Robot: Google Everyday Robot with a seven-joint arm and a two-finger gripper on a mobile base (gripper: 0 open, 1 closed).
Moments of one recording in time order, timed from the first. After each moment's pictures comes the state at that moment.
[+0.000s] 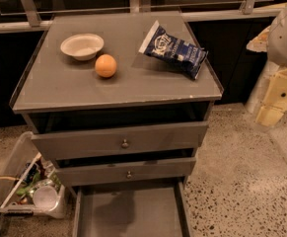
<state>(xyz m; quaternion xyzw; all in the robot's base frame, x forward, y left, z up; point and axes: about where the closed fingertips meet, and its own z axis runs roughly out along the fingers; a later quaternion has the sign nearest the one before) 0.438 -0.217 0.976 -0.60 0.78 -0.03 0.16</state>
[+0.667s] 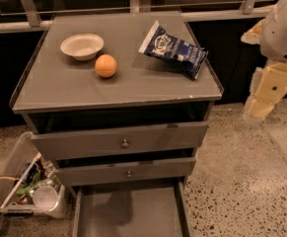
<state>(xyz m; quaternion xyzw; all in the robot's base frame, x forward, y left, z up) 0.454 -0.211 0.980 -0.61 0.77 -0.05 0.18</state>
